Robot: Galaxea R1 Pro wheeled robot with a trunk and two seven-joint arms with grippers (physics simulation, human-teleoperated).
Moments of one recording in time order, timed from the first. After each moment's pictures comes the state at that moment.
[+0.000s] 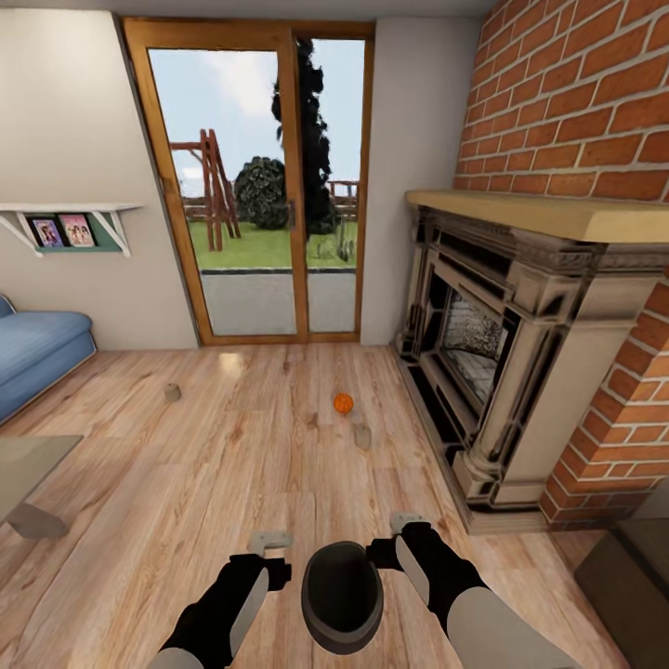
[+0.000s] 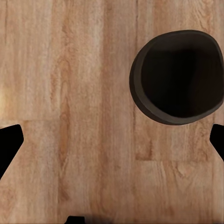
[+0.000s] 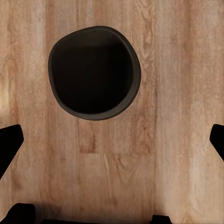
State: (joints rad) left arm -0.47 -0.17 -0.06 -0.67 0.10 0.54 0.27; right arm -0.66 0.17 0.04 -0.44 -0.07 0.56 -0.11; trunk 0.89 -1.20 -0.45
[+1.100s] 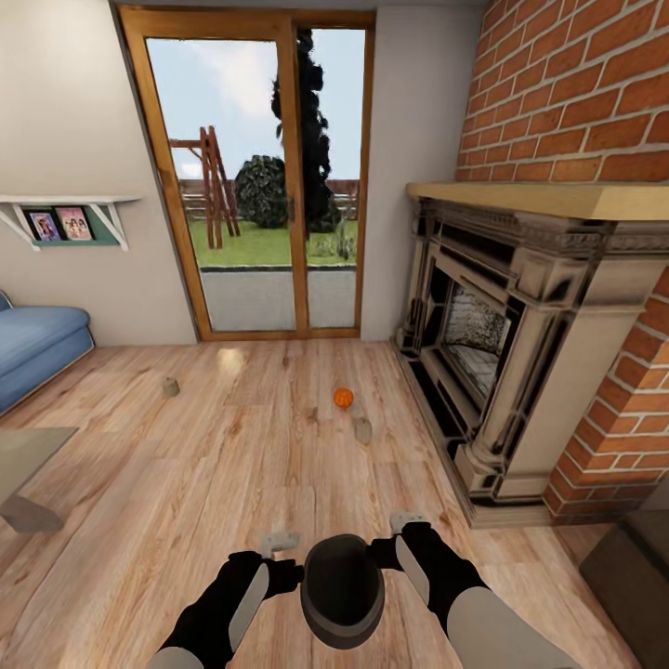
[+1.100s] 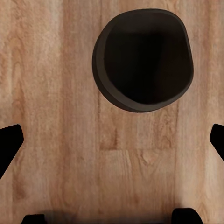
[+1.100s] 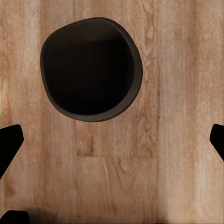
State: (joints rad) left arm -0.47 -0.17 -0.06 -0.68 0.20 0.60 0.16; right arm -0.66 0.17 0.04 -0.45 -0.07 0.56 -0.11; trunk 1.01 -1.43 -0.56
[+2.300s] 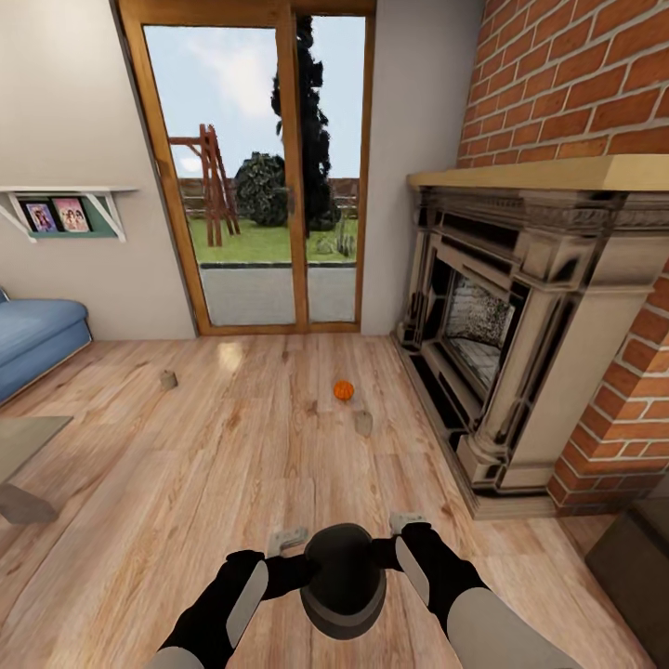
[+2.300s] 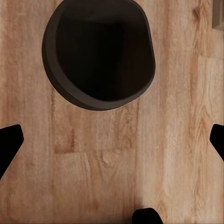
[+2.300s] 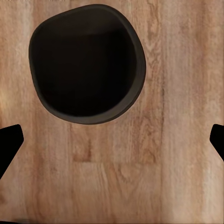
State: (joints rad) left arm -0.47 -0.17 -0.06 -0.69 0.30 0.60 0.03; right arm -0.66 0.17 0.04 -0.44 -0.08 0.55 -0.10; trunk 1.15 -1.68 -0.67
